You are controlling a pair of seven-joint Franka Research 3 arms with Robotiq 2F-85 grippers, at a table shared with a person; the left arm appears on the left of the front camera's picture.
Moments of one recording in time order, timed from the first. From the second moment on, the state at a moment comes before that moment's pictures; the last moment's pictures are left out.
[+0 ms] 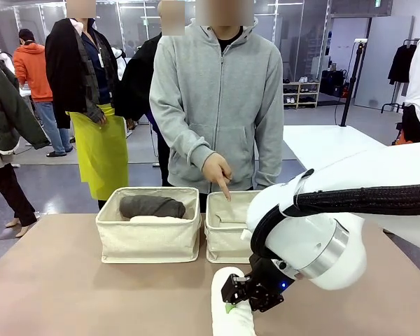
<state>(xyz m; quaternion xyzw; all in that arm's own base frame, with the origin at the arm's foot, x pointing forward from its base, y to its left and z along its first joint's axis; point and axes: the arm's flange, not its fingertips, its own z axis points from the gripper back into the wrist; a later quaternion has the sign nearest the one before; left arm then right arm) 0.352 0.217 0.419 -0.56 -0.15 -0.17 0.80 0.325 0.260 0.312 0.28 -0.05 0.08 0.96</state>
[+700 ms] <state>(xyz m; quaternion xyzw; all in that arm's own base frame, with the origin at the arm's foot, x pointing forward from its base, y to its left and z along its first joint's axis) 0.352 0.217 0.419 -0.56 -0.15 -0.17 0.80 0.309 0.238 0.411 0.23 -0.10 0.17 0.95</state>
